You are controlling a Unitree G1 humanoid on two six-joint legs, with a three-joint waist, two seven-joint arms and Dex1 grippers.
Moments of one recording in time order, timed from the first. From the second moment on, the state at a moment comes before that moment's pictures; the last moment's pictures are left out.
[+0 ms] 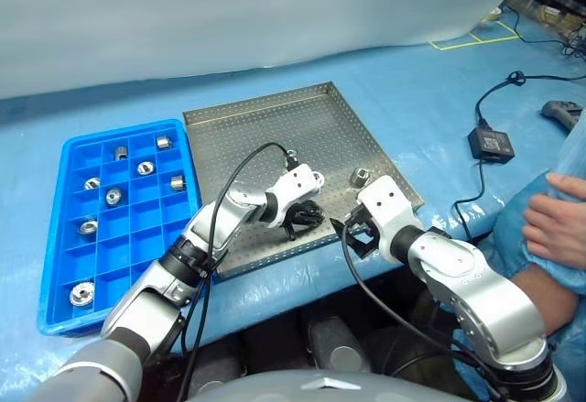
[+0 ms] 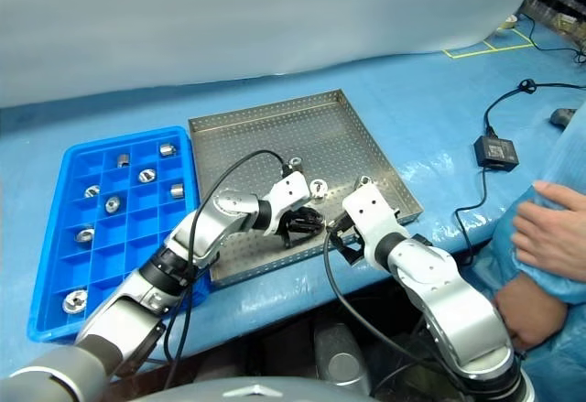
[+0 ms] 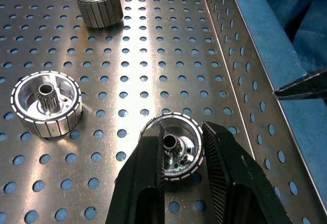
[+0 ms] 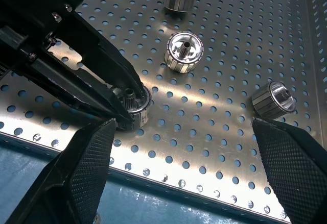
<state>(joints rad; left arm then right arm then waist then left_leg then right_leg) -0.60 0.28 -0.49 0.12 -0.11 0.65 -0.83 -0.10 -0.50 0.17 -0.83 0.21 1.18 0.26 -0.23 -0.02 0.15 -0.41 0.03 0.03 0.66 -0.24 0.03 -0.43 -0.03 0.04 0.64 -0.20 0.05</state>
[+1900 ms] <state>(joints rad) 0.06 0.43 0.30 -0.81 -0.22 1.27 -0.33 -0.29 -0.38 0.27 -0.49 0.40 0.88 0.55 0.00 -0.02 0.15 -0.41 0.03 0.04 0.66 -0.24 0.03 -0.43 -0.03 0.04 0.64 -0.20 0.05</state>
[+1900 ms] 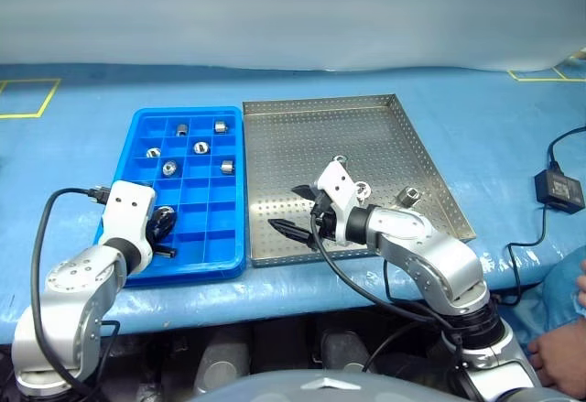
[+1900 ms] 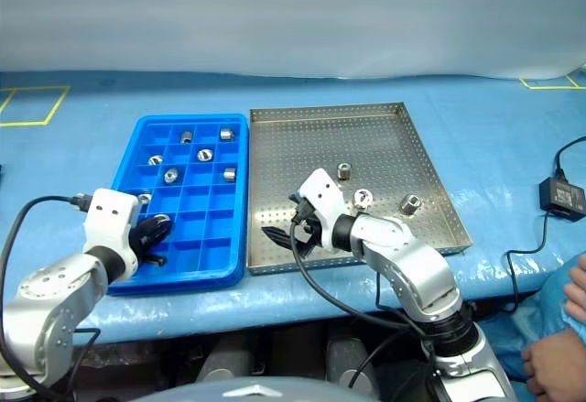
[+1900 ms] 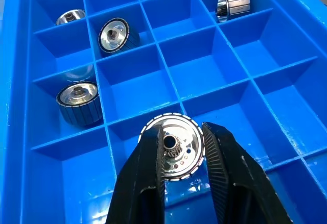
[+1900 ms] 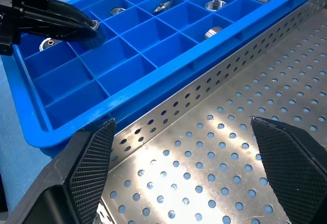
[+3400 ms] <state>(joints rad) -0.10 0.47 -0.11 -0.65 -0.36 0.84 -0.50 -0.59 0.10 -0.05 0.10 0.09 0.81 -0.20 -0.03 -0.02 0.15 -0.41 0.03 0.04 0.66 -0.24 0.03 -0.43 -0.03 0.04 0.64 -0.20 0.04</state>
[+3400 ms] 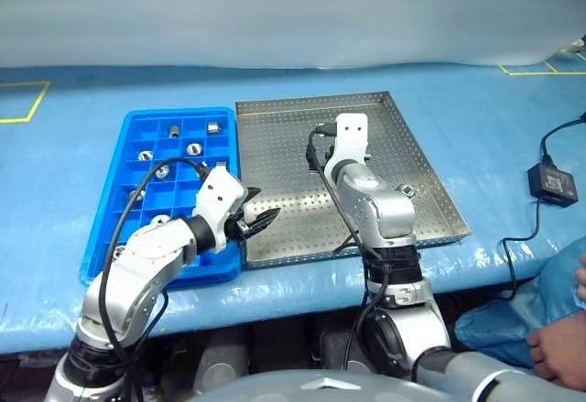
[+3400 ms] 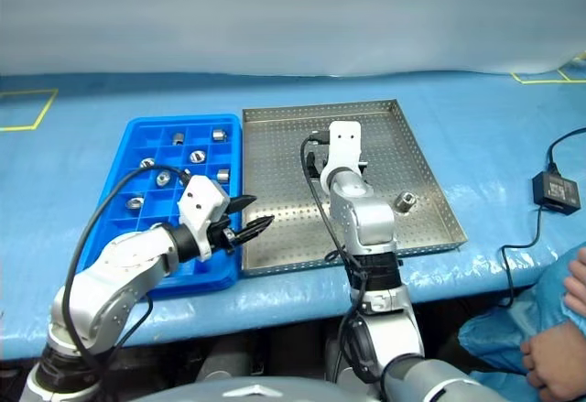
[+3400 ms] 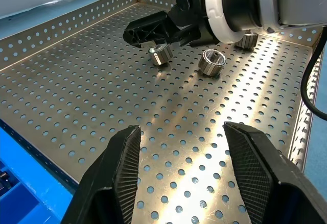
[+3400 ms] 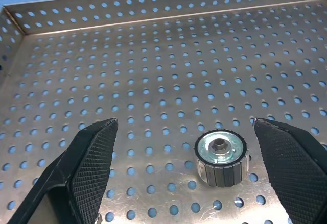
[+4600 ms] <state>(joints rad) -0.05 0.47 -0.07 -0.67 -0.37 0.83 -0.43 -0.67 0.09 -0.12 0.32 0.13 0.67 -0.16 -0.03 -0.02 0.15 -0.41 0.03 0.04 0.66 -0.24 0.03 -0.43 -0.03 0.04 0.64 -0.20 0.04</state>
